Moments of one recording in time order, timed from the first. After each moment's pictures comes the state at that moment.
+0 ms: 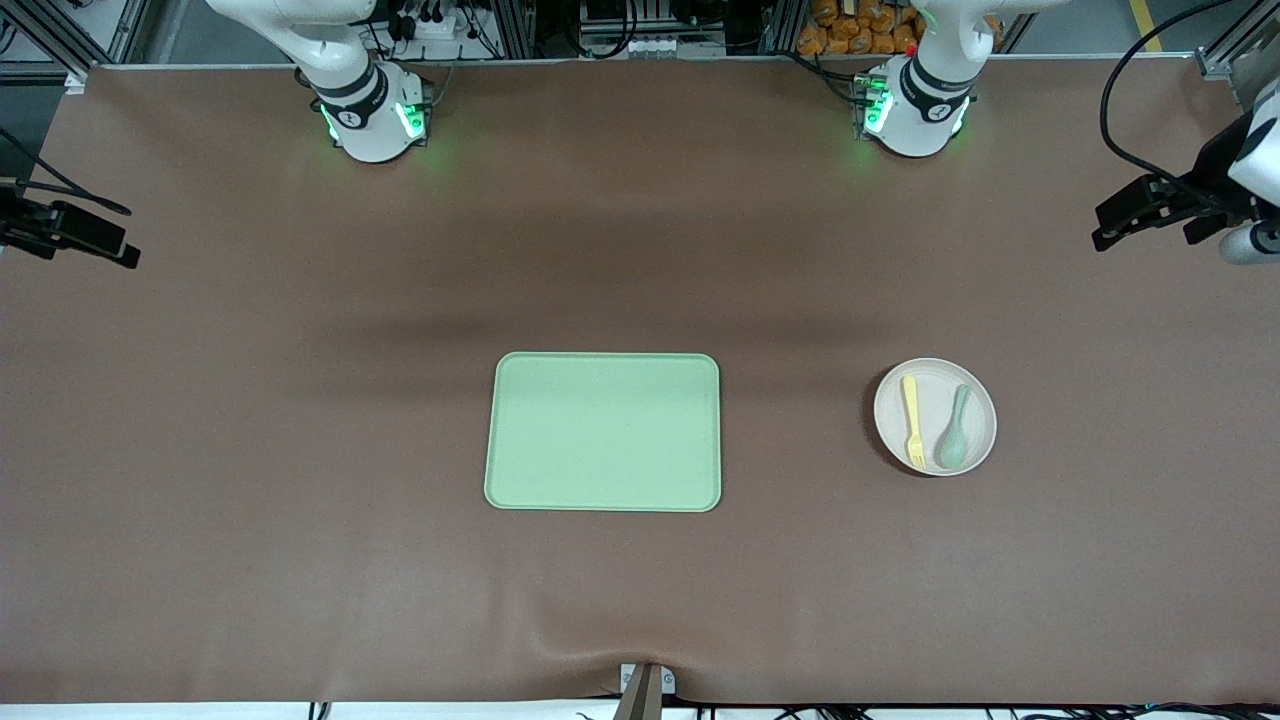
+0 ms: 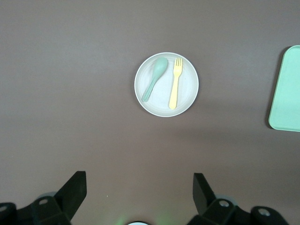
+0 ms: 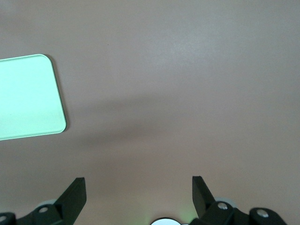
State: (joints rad) left arm 0.02 -0.05 -0.07 -1.60 0.01 1.52 -0.12; right arm -0.05 0.04 -0.04 -1.48 0.04 1.42 0.07
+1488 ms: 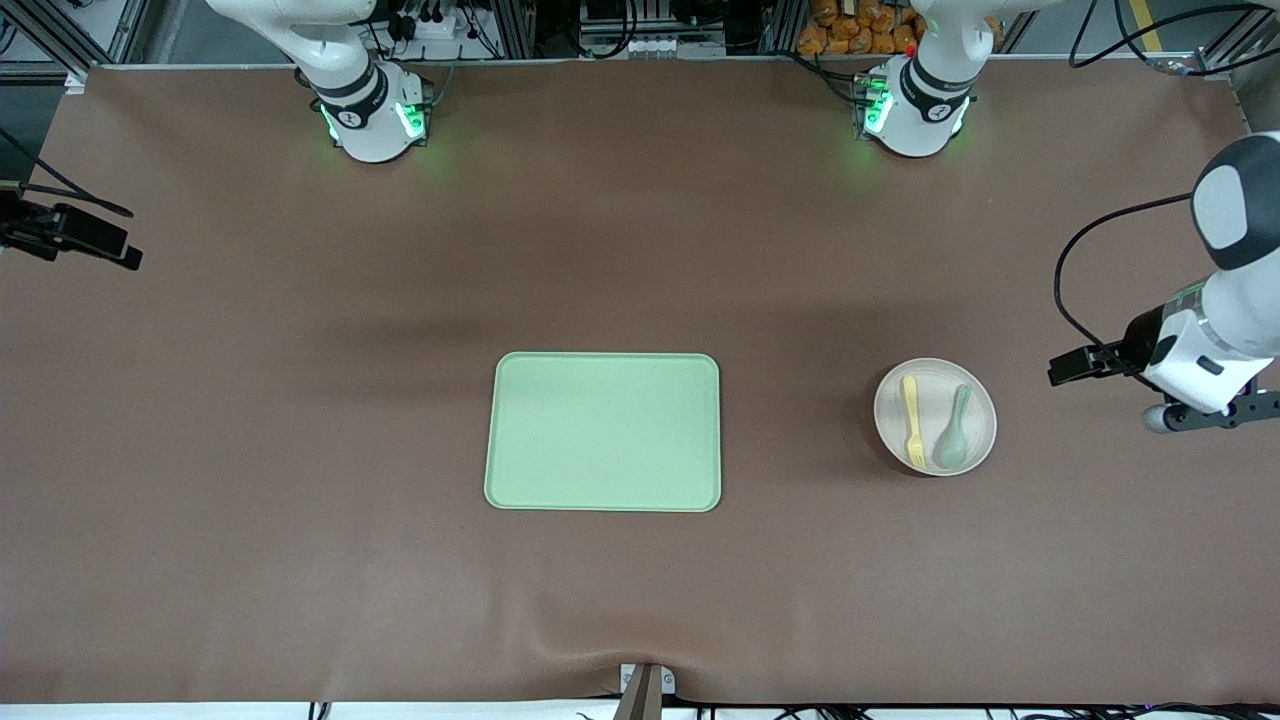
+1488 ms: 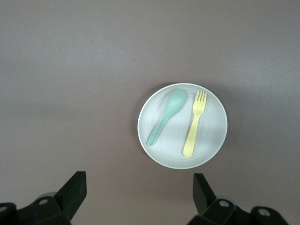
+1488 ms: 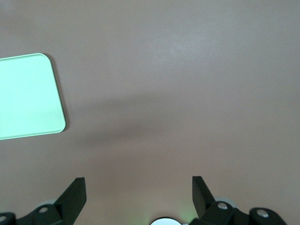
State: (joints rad) left arm 0.08 0.24 -0.07 -1.70 0.01 1.88 -0.12; right arm -0.05 0.04 -0.04 -1.48 0.04 1.42 0.07
